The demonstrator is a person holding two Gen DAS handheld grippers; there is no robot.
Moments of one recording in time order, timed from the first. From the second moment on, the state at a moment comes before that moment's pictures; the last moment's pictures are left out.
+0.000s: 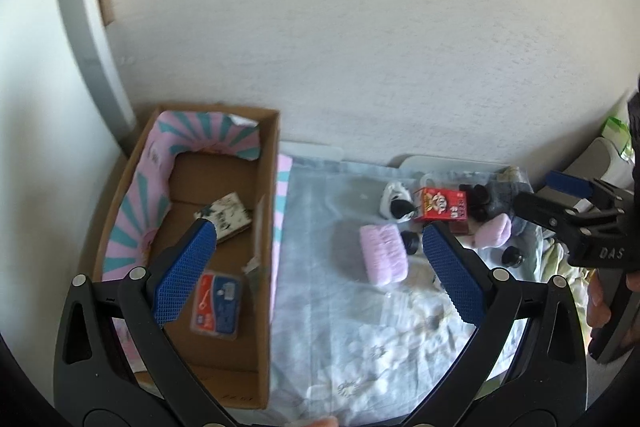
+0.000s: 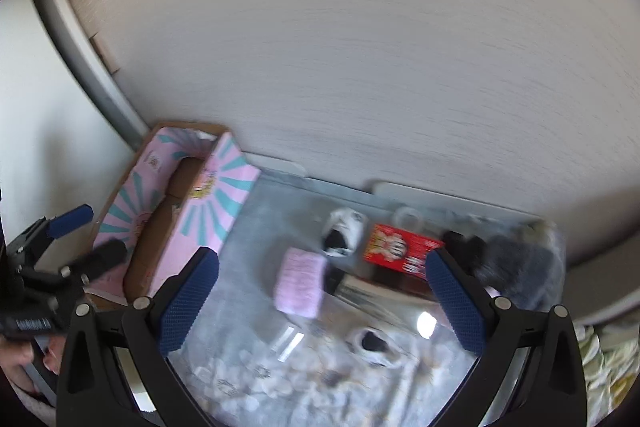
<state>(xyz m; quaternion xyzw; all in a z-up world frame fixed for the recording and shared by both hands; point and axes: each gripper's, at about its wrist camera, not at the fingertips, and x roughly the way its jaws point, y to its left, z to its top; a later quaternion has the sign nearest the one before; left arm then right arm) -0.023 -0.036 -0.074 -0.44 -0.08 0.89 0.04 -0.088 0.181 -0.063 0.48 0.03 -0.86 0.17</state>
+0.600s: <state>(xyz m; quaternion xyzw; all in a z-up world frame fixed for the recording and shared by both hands) -0.050 0.047 -0.128 -0.50 -0.03 0.86 0.09 -0.046 0.320 -0.087 0.48 -0.02 -0.87 0.05</state>
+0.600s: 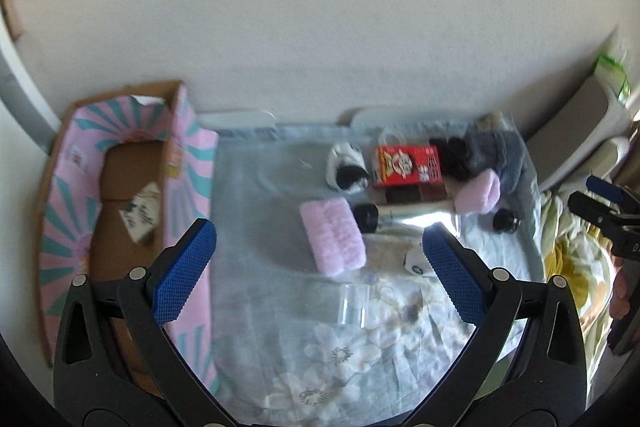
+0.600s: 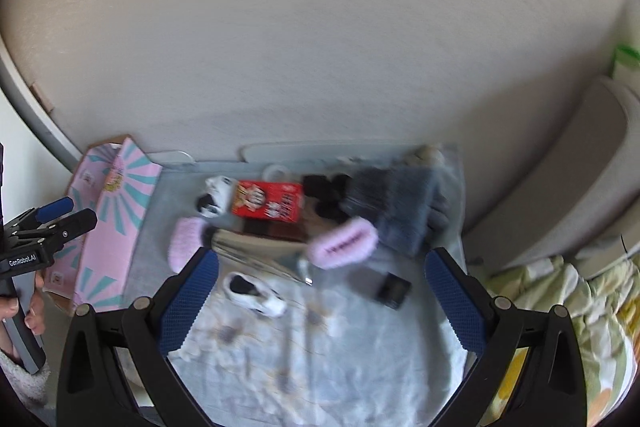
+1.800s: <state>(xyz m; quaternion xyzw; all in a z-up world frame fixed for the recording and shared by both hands) -0.074 0.082 -0.261 -0.52 0.01 0.85 0.05 -0.057 0.373 -0.234 0.51 -0.06 -0.86 0.00</state>
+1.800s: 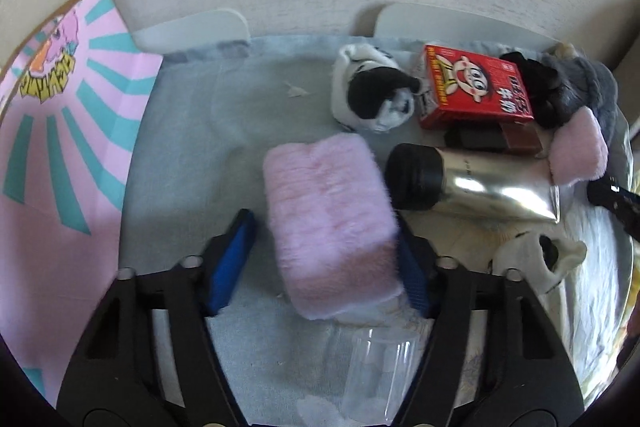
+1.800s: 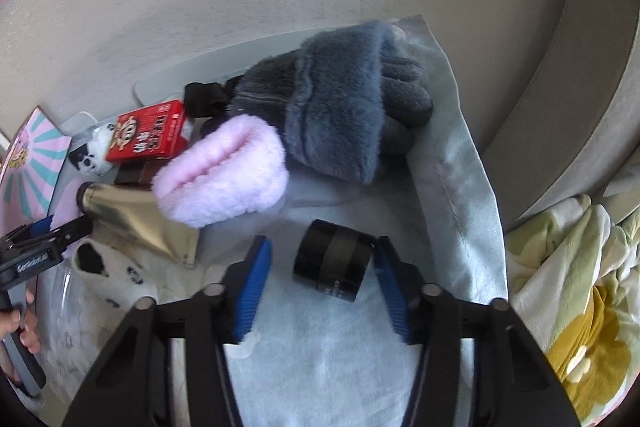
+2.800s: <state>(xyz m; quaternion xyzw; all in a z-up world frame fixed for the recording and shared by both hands) -0.057 0.066 -0.177 -0.48 0.00 0.88 0.06 -0.032 0.375 -0.185 0.49 -0.05 -0.87 0.02</state>
